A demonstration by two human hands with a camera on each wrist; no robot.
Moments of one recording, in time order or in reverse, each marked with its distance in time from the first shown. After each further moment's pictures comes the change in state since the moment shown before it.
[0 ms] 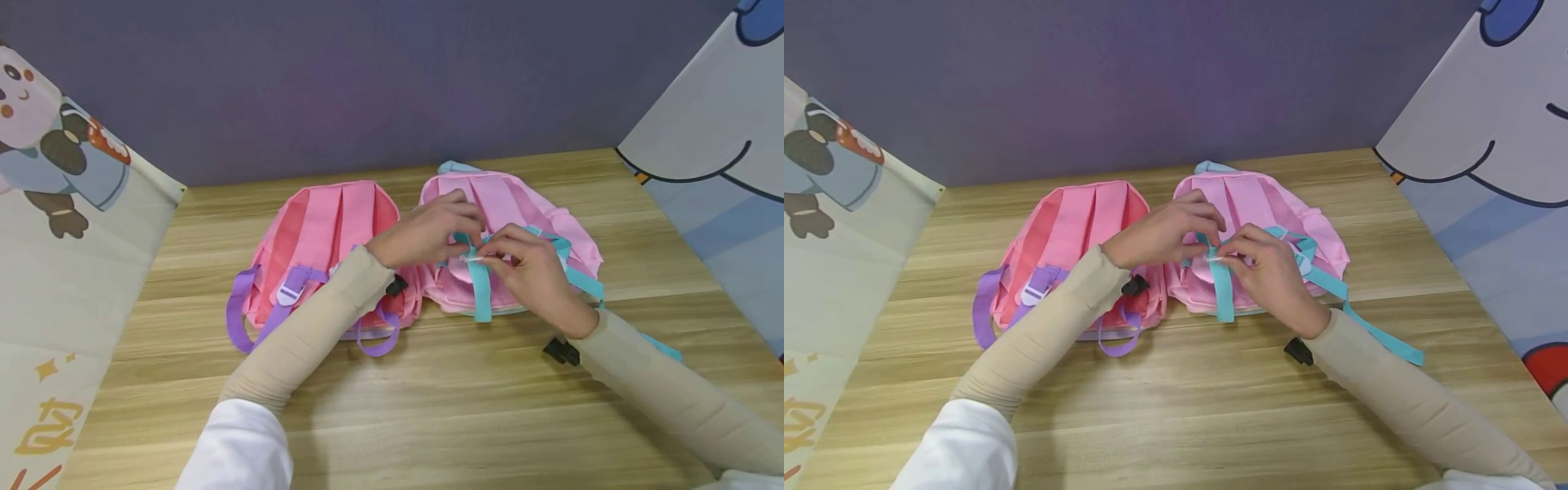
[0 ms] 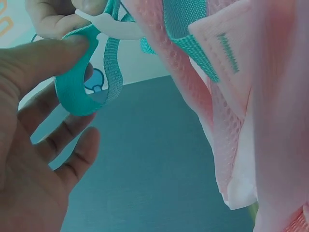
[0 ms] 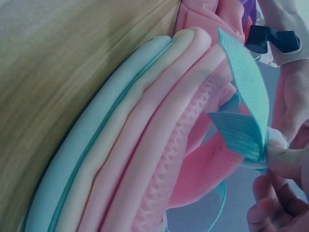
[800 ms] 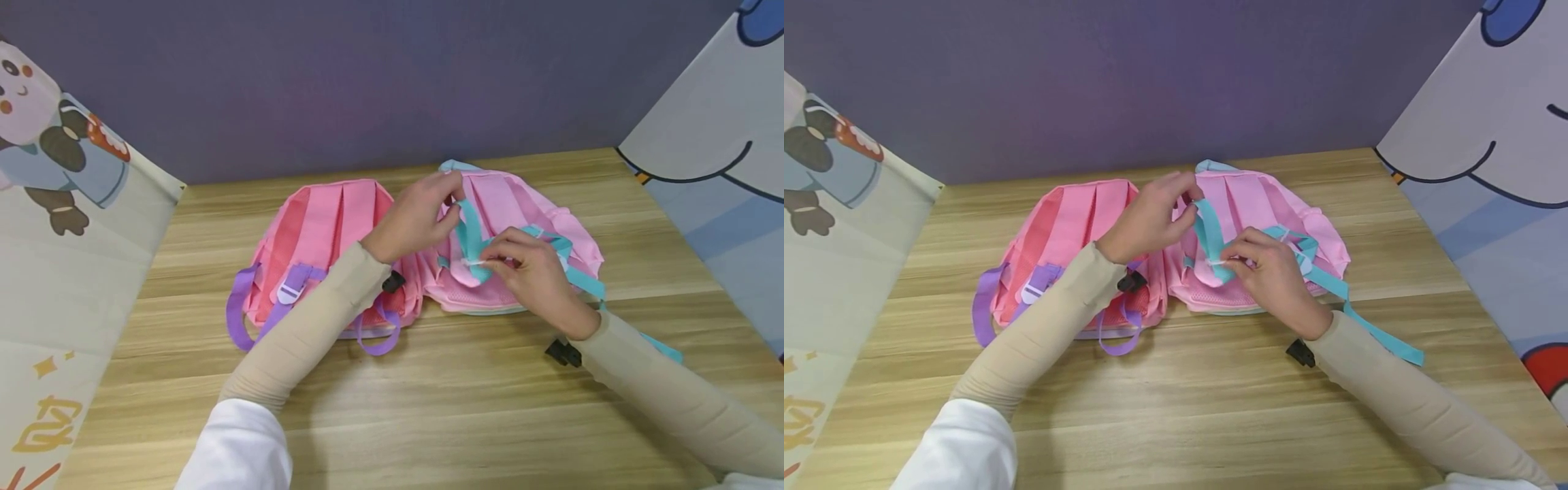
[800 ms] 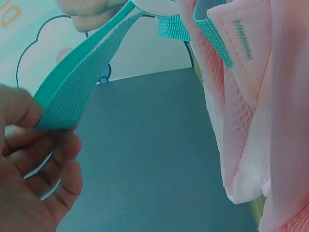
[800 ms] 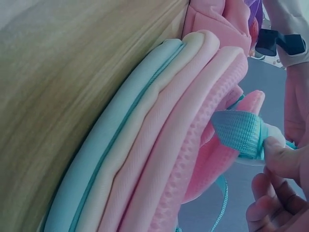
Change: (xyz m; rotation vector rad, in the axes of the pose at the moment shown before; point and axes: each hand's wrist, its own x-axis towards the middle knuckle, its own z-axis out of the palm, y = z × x) left_hand -0.005 0.000 -0.009 0.063 0.324 -0.202; right_hand -0.005 0.002 0.002 0.003 -0.025 0.001
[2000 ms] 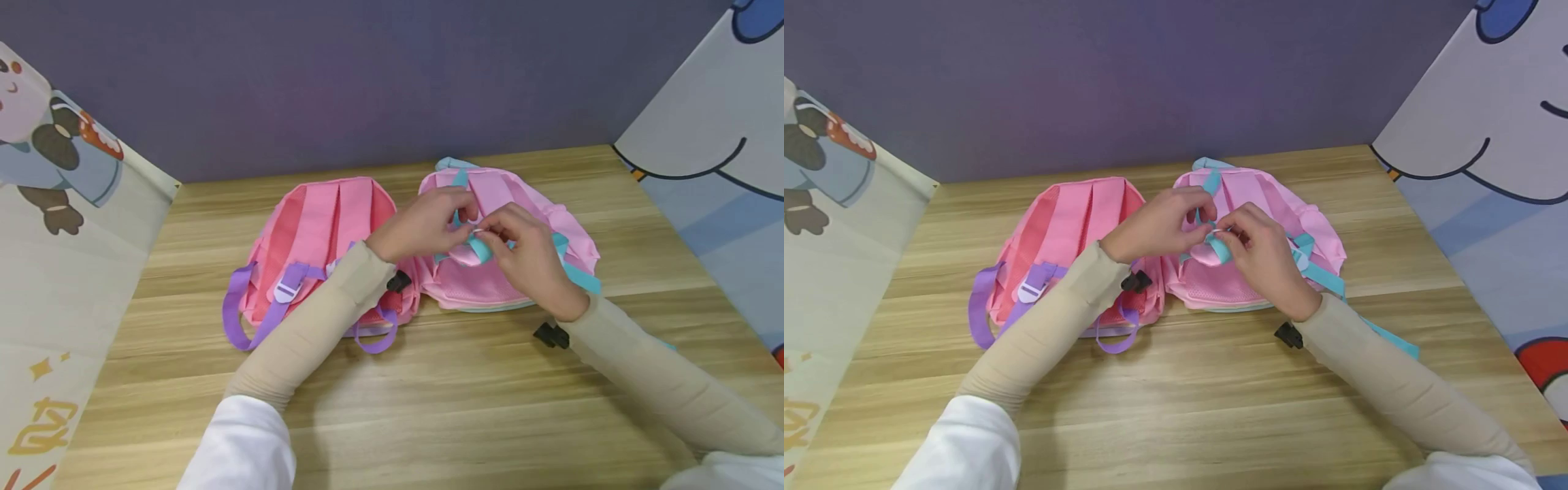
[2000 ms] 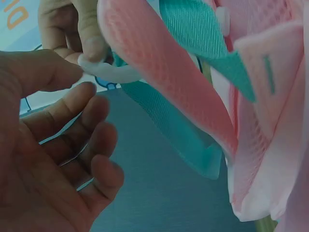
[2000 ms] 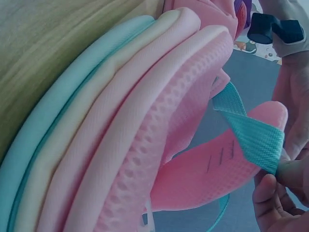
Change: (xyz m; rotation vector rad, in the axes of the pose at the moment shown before) left_hand 0.008 0.006 0.004 -0.088 -0.316 -0.099; right_hand 0.024 -0.004 0.000 0.009 0.092 0.031
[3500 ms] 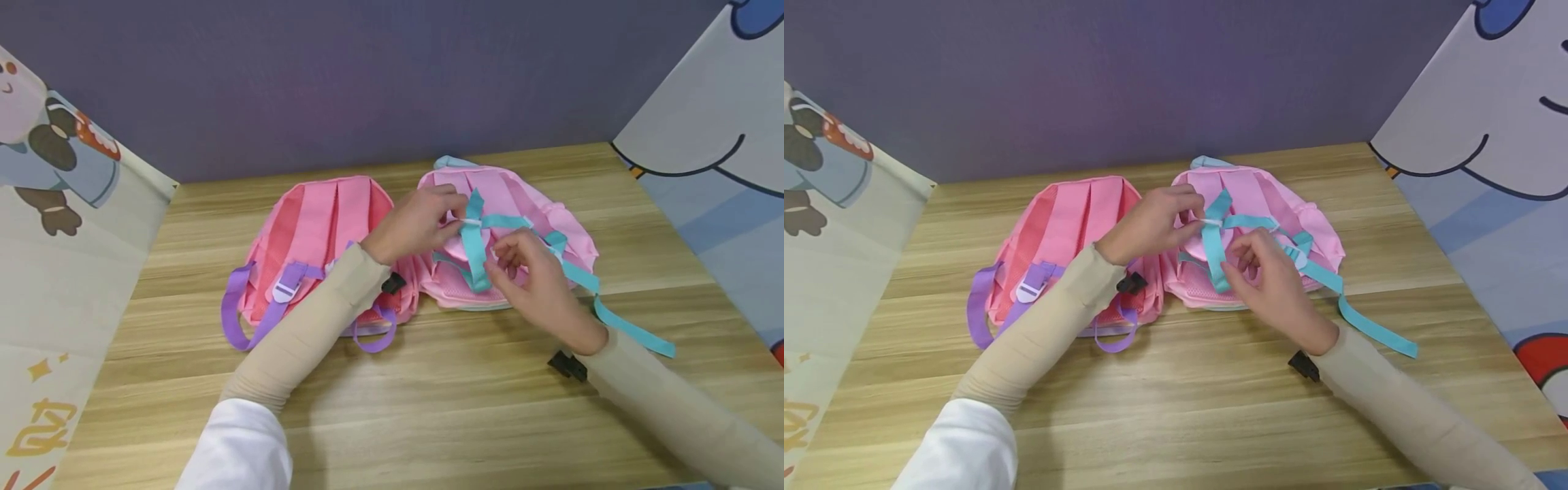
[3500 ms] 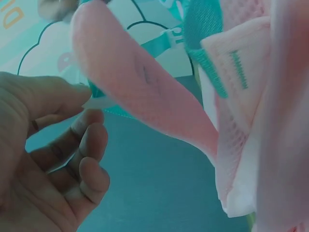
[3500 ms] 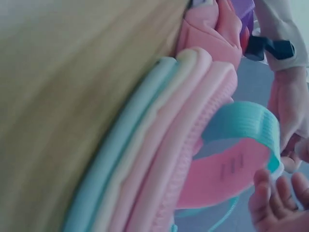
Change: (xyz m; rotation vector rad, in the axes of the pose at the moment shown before) left_hand -0.007 -0.006 0.007 0.098 0.143 0.082; right_hand -0.040 -0.007 -0.012 0.080 -0.088 0.007
